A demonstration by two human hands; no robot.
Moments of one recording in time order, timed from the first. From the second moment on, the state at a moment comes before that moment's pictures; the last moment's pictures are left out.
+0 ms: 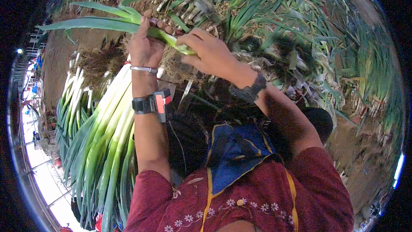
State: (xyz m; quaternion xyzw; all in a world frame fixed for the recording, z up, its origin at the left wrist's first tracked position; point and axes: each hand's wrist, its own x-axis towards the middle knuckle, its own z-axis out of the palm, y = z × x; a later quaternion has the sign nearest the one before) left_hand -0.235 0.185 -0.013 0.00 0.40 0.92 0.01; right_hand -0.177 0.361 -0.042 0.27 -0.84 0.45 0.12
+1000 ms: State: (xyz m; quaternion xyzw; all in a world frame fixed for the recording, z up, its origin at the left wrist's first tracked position) left_hand -0.234 0.108 -0.004 0.05 0.33 0.94 -0.10; right_hand -0.208 0.760 -0.161 -0.24 -0.96 -0.06 0.11
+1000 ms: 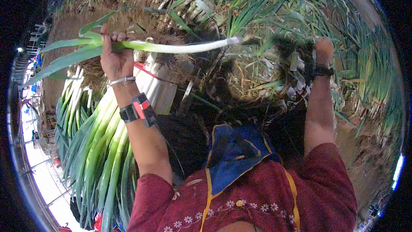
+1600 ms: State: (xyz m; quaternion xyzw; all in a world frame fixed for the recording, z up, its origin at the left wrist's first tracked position) left_hand -0.228 0.158 -0.004 0.09 0.34 0.94 -0.01; right_hand -0.224 0.334 -0.057 0.17 -0.78 0.59 -0.03
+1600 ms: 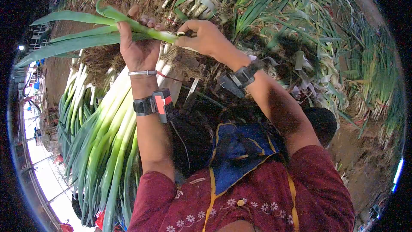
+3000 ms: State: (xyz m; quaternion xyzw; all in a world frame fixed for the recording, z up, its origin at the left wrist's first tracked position) left_hand -0.243 0.086 -0.006 0.09 0.19 0.98 -0.07; right_hand -0.167 0.423 -0.054 0.19 -0.78 0.57 -0.18
